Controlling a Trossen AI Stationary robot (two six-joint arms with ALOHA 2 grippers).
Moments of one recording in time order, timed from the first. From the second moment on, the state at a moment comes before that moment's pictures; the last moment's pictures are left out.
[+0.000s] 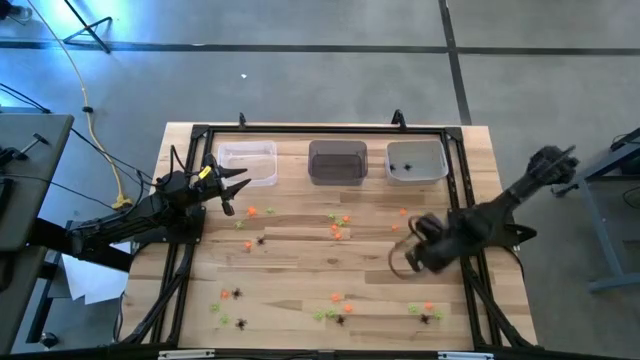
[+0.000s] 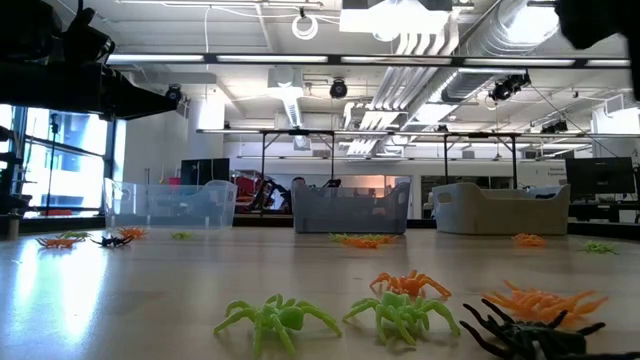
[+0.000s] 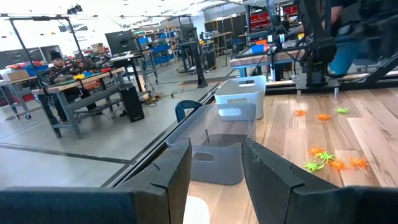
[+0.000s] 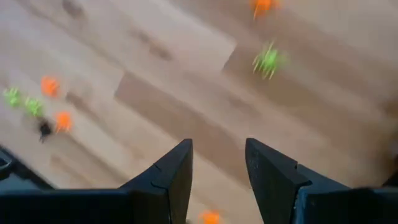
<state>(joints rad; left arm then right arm) 0.40 0.00 0.01 0.01 -0.02 0.21 0.68 1.17 0.92 -1.07 0.18 1.70</state>
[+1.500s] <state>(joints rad) 0.40 0.00 0.01 0.01 -0.02 0.21 0.96 1.89 1.26 -0.95 -0.12 1.92</state>
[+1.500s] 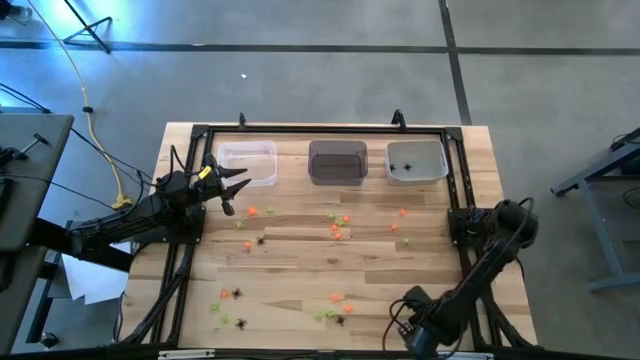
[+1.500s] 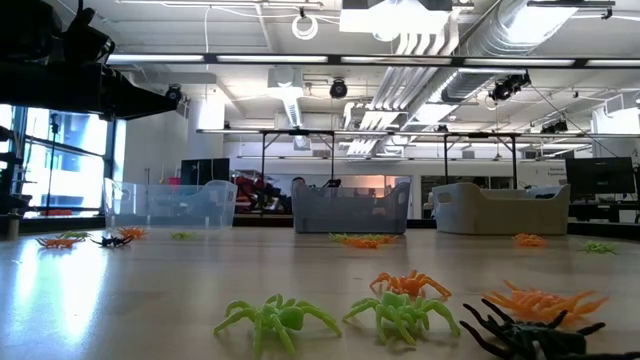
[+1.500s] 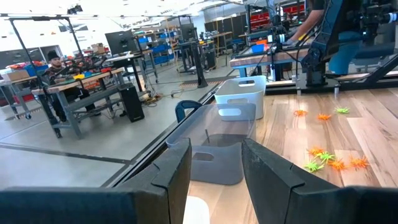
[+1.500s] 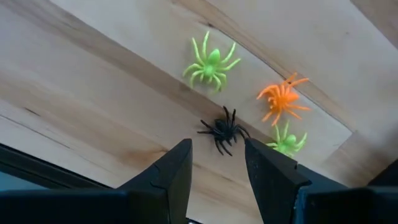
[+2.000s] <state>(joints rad) 0.40 0.00 0.01 0.01 -0.02 0.21 0.94 1.93 1.26 -0.90 -0.15 1.88</state>
